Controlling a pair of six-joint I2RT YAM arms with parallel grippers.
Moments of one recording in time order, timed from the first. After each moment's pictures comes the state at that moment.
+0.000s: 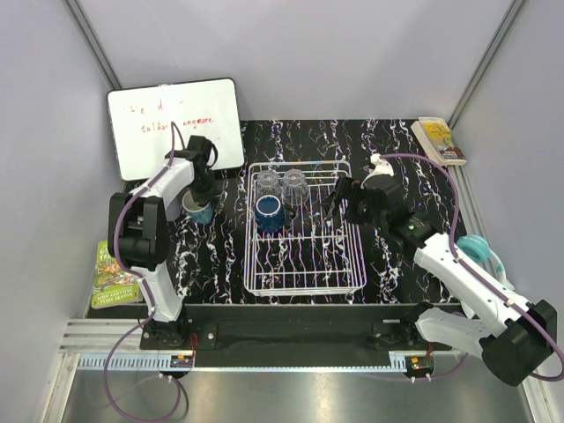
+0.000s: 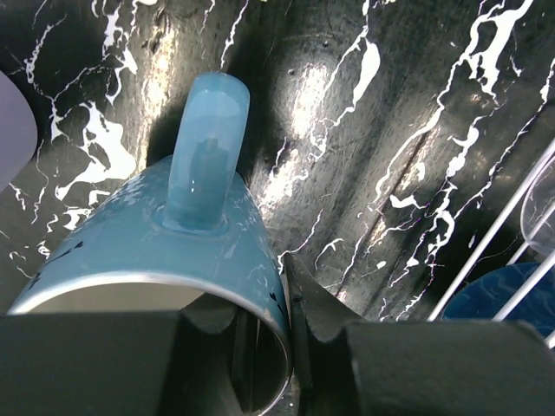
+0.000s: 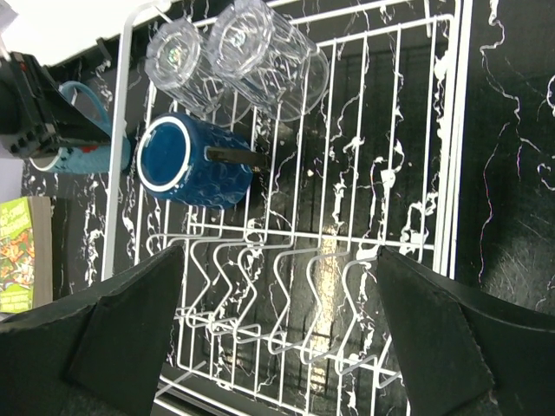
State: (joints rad) left arm -0.13 1.85 1.40 -0.81 -0.05 -0.47; right arm 0.58 1.08 0.92 -0.37 0.11 0.66
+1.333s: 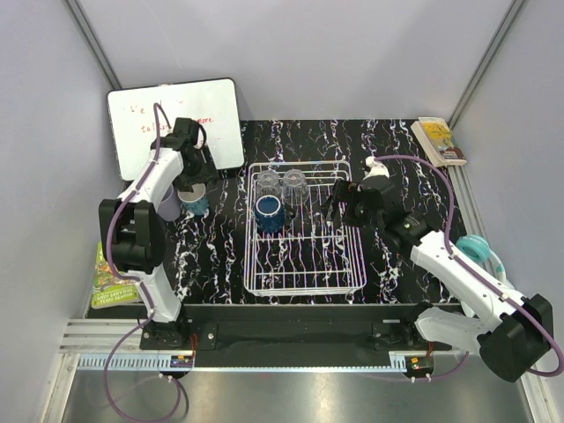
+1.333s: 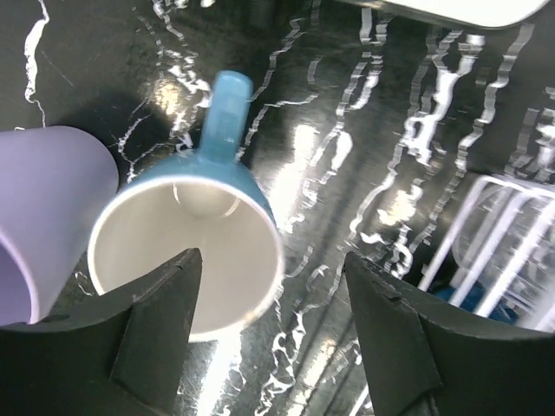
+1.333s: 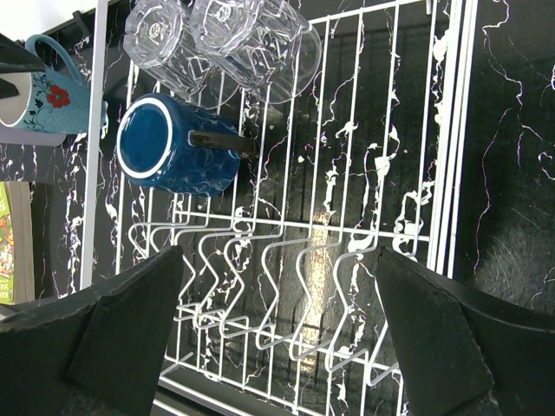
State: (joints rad) left arm -0.09 1.83 1.54 -0.84 -0.09 -0.44; right arm 0.58 1.11 0.90 -0.37 0.09 0.64
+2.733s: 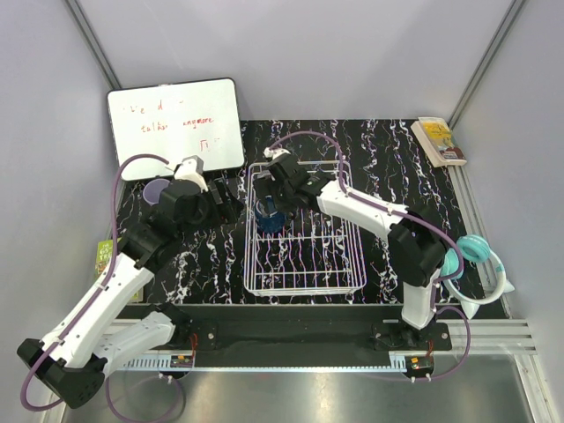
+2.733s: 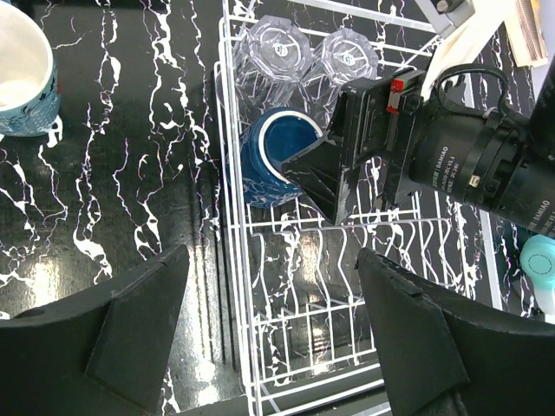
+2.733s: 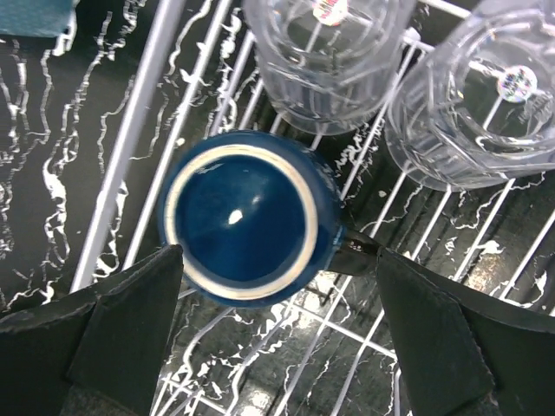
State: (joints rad) left arm -0.56 0.89 1.01 -0.66 -0.17 -0.61; right arm 0.81 1.90 1.54 -0.47 0.11 0.38
